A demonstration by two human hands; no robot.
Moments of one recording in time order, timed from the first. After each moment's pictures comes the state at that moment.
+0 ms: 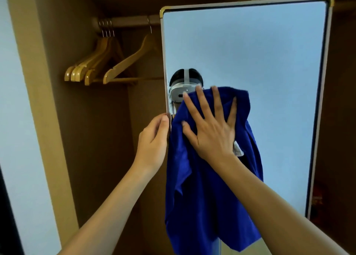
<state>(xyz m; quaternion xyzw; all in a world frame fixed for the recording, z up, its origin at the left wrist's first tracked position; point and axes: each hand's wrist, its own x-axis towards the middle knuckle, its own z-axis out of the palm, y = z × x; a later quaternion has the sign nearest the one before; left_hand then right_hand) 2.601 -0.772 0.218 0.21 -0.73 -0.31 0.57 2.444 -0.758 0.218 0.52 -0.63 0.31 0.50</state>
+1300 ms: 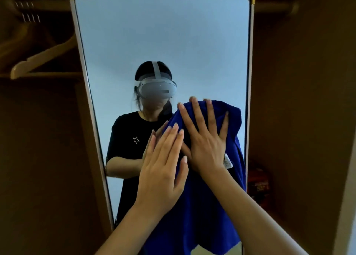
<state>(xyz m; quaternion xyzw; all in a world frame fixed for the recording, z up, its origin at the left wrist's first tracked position) 2.468 -0.728 0.145 0.14 -0.83 0.14 0.53 2.329 -0.705 0.175 0.49 -0.67 0.31 0.47</state>
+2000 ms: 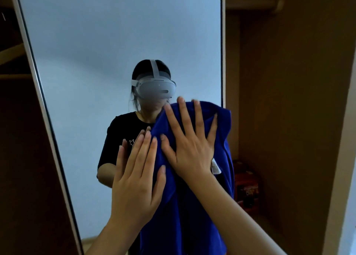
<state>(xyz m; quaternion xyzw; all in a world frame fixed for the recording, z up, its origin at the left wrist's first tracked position) 2.439 -0.726 0.132 0.23 -0.79 0.23 0.53 2.299 -0.696 0.177 0.48 -0.65 0.36 0.47</state>
